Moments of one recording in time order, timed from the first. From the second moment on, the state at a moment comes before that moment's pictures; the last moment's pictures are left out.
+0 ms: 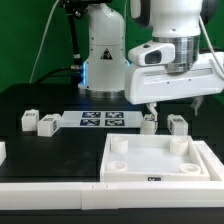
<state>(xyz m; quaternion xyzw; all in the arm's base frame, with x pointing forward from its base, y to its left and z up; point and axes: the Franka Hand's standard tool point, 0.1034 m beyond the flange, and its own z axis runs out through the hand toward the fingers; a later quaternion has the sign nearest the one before) 0.429 0.133 0.046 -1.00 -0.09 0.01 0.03</state>
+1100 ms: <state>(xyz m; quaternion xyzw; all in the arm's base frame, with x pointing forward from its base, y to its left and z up) 0.401 0.137 0.036 -0.93 -0.07 0.37 -0.01</state>
